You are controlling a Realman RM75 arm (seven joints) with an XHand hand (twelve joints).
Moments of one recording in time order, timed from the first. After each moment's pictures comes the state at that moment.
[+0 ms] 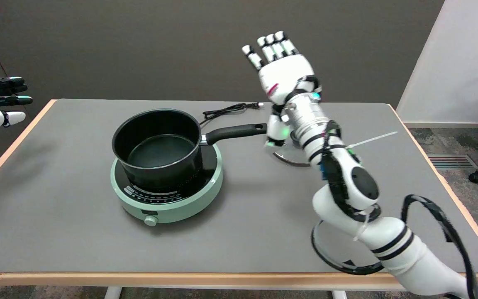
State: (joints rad) arm 0.25 -1.33 -1.90 1.80 -0.98 -0.46 0.80
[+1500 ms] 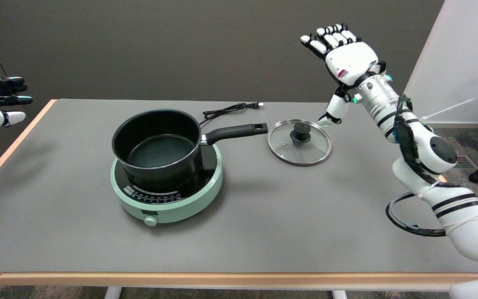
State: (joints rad) arm 0.24 -1.07 -1.43 1.48 -0.87 0.15 1.10
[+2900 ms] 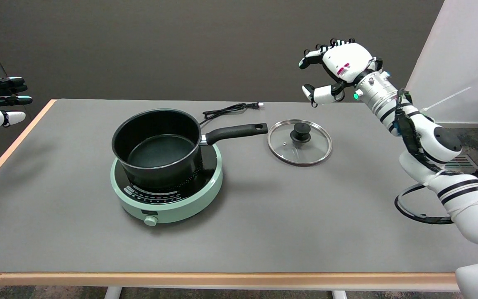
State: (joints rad) arm 0.31 -1.00 -1.47 1.35 -0.86 0.27 1.28
